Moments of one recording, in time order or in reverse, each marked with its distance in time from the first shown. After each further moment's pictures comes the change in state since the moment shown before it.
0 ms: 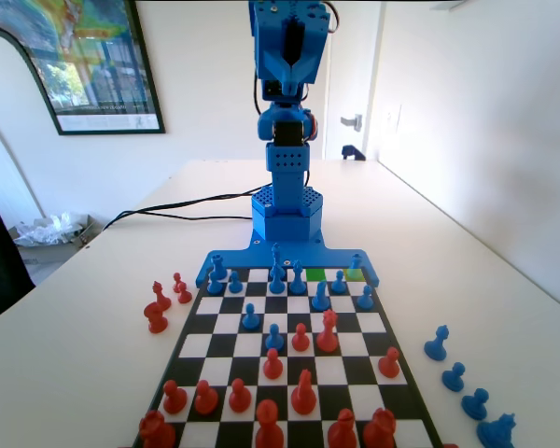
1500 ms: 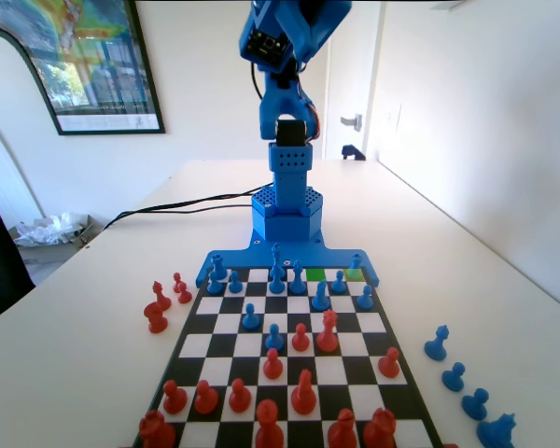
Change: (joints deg) arm -4.2 -45.3 -27.7 6.7 -46.5
